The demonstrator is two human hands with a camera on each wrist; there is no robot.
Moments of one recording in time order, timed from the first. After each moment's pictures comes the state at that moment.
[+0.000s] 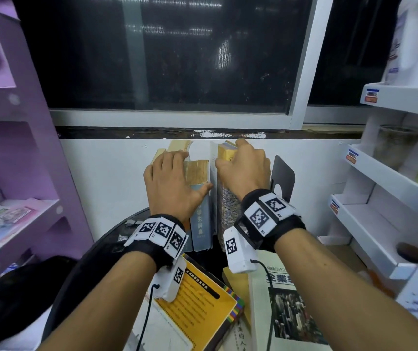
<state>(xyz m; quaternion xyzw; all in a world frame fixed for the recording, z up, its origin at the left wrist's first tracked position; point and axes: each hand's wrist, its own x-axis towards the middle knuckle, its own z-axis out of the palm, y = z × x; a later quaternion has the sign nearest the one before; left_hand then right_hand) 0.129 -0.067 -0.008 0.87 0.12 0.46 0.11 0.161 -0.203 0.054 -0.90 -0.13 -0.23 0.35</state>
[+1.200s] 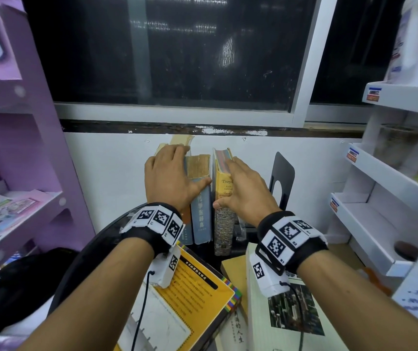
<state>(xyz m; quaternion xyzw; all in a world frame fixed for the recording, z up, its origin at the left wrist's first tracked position) 0.125 -0.061 0.000 0.89 0.09 0.45 0.09 0.154 -0.231 0.013 -0.90 -0.32 -0.15 0.25</state>
